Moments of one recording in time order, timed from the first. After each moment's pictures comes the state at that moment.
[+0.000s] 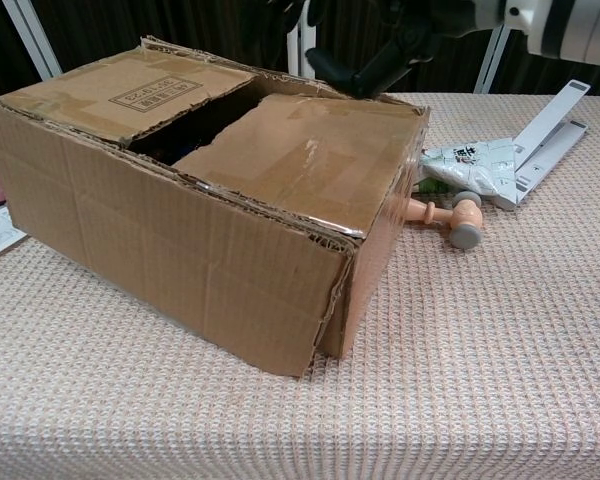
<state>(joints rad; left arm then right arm) 0.00 -1.08 -0.02 -1.59 1.60 1.66 -0.07 0.85 -1.28 0.27 -1.91 -1.37 0.85 -0.38</state>
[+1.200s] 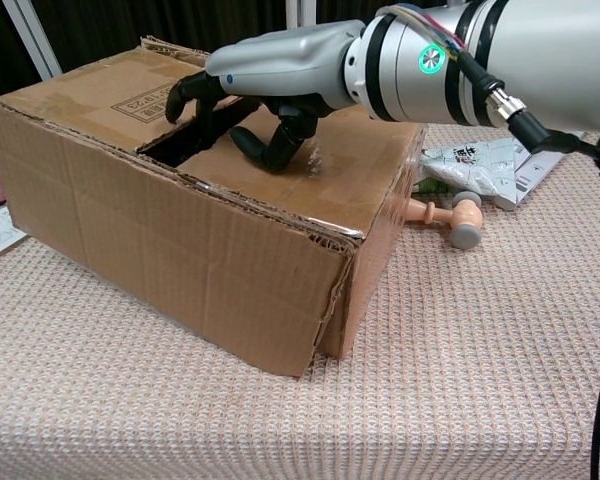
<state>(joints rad) 0.02 -1.08 -0.04 -1.51 1.57 1.66 -0.19 1.16 -1.45 0.21 -1.77 -0.88 0.77 -0.59</state>
